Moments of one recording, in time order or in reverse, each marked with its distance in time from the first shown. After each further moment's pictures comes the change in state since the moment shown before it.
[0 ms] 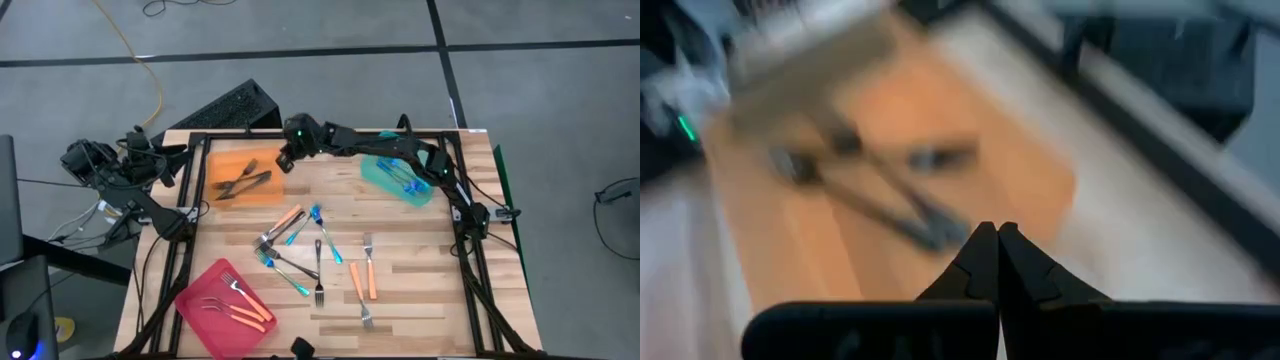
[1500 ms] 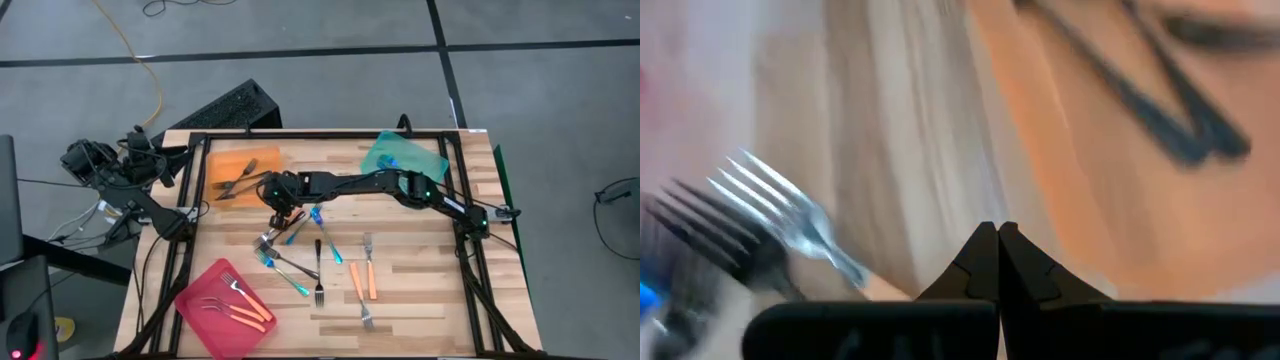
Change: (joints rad) left arm 0.000 0.000 0.000 0.000 0.016 -0.018; right arm 0.272 0.163 0.161 -0.220 0.082 -0.179
